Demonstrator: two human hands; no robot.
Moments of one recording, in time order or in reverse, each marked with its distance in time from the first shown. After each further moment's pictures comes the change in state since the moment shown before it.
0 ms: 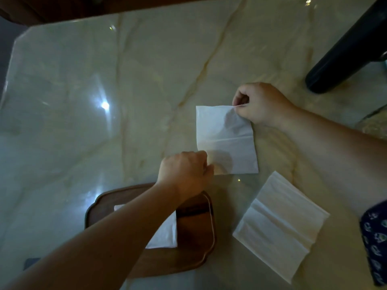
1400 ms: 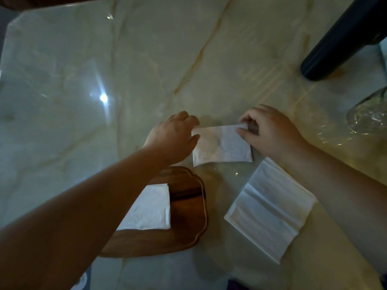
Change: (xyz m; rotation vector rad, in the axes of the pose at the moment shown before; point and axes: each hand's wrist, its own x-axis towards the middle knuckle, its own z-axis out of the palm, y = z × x) left_hand 0.025 -0.014 -0.017 -0.053 0.127 0.171; right_hand -0.089 0.016 0.020 -0.078 0.086 -0.080
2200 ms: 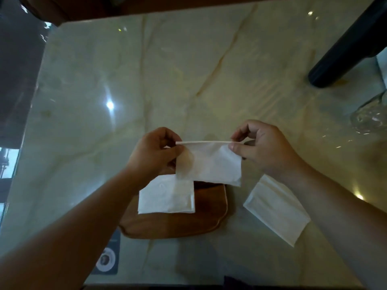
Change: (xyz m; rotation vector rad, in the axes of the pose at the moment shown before) left_hand -0.099 -0.030 -0.052 -0.942 0.095 -0.474; right_hand -0.040 -0.098 0.003 0.702 -0.019 0.192
